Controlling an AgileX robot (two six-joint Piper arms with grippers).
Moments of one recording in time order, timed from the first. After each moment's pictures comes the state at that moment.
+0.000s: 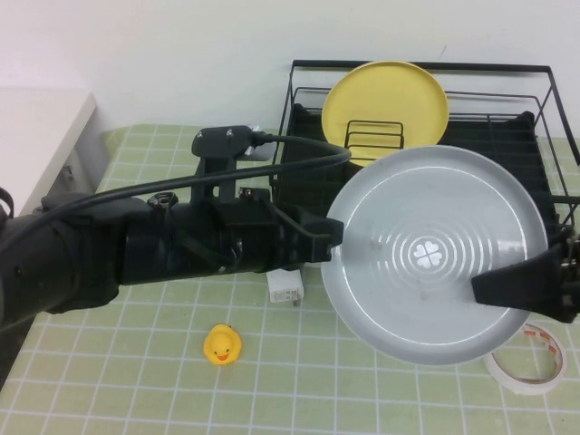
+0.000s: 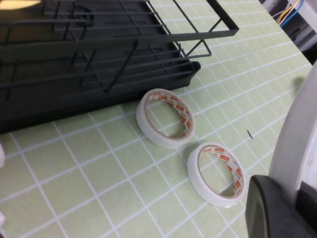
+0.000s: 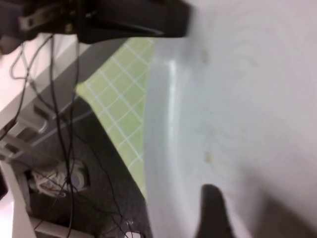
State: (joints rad) right arm -0.02 1.40 -0.81 1.20 1.06 -1.32; left arm -0.49 1.57 -0.98 -1.62 0.54 1.32
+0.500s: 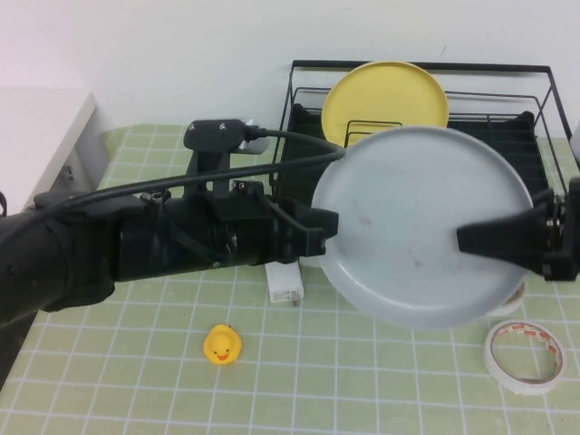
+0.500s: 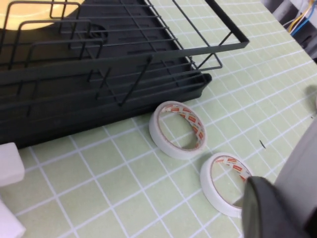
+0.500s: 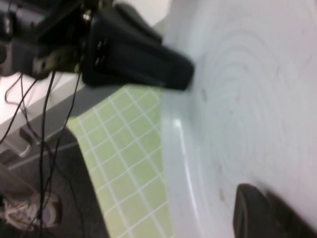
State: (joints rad) right arm 0.01 1.47 -0.85 1.37 1.03 -1.57; left arm -0.48 1.56 -0.98 -1.64 0.52 1.36
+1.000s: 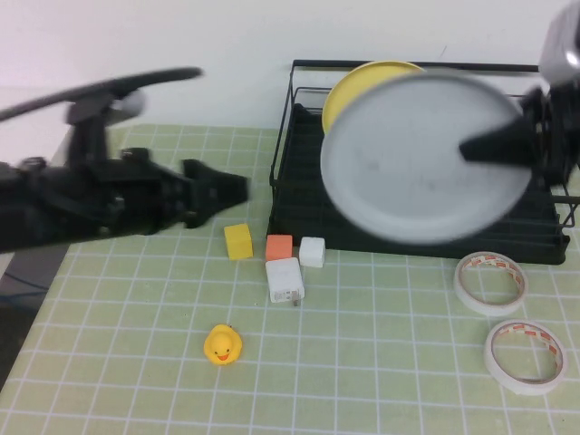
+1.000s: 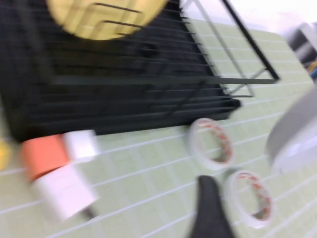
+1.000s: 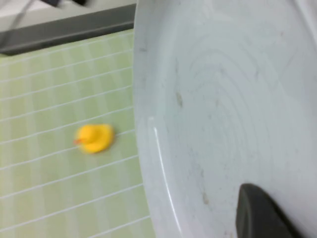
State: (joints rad) right arm 0.01 1.68 -1.33 1.08 1.05 -1.59; left arm -0.22 1.46 -0.98 -1.40 0.66 1.08
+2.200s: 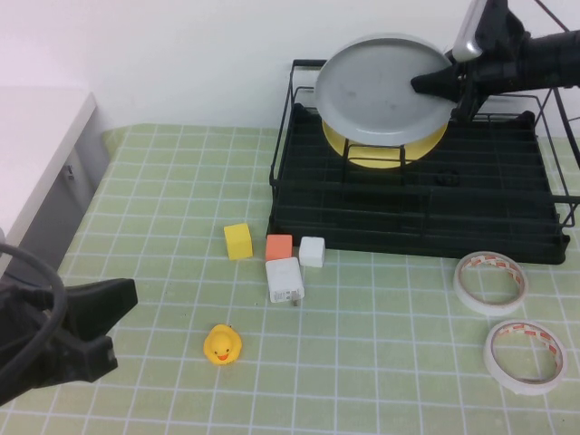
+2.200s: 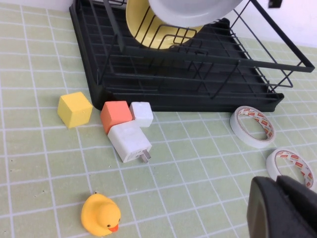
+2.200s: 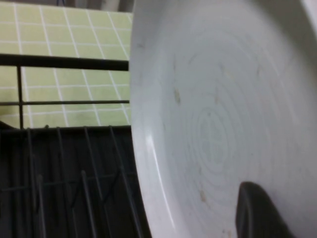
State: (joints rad) right arm 0.01 2.57 -2.46 1.08 1.00 -1.66; left arm -0.11 0.82 -0.52 -1.24 0.56 0.99
